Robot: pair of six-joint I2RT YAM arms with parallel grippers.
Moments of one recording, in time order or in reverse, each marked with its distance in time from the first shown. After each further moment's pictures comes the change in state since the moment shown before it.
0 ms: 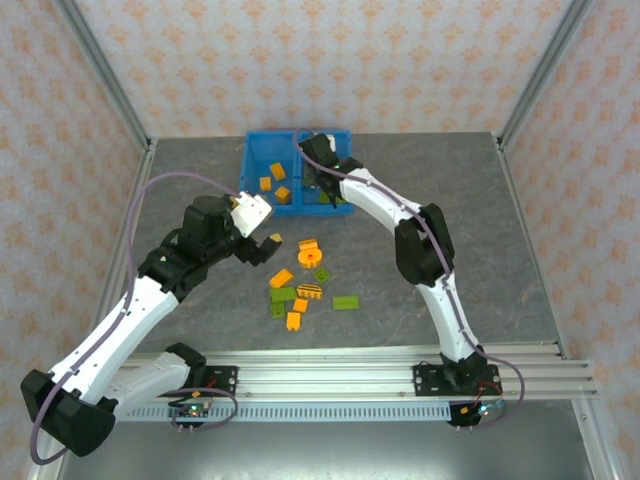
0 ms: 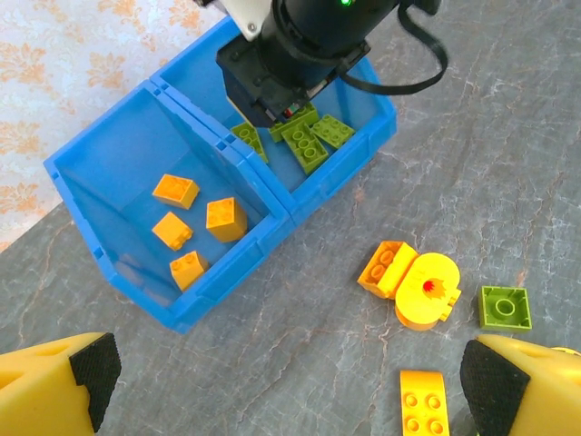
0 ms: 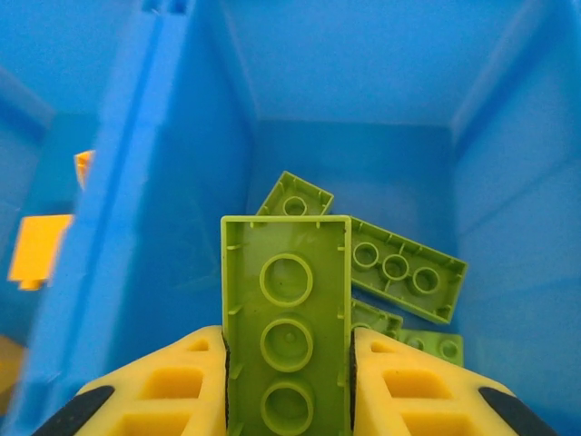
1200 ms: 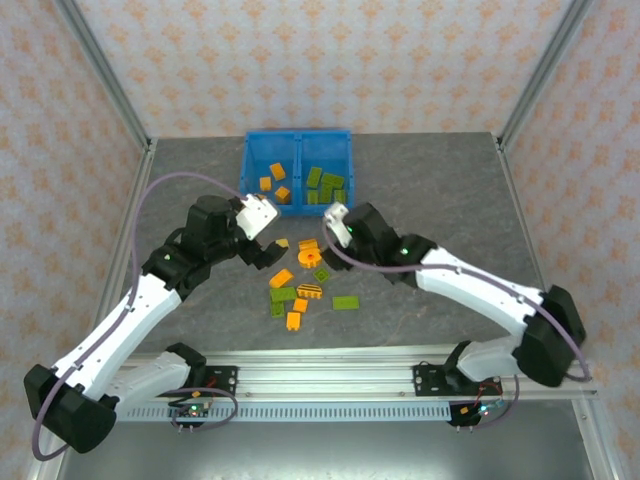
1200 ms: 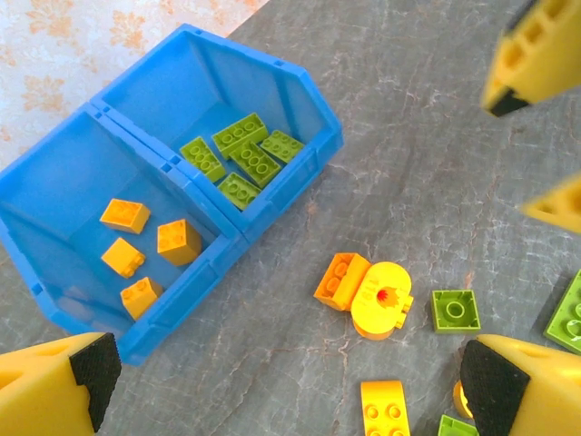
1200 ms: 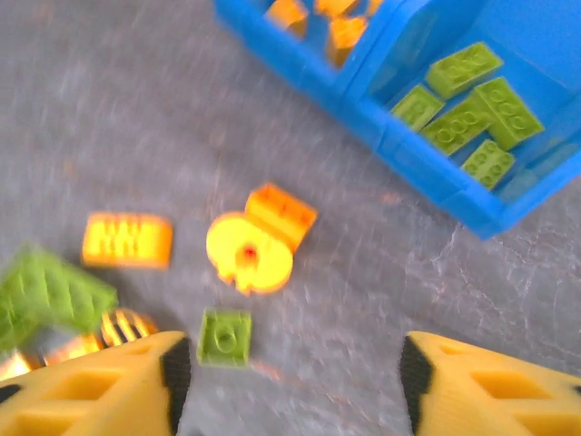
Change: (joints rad) left arm -0.001 0.021 -0.011 0.023 0.120 0.021; right arm 0.211 -1.040 -1.122 0.156 -0.201 -0.528
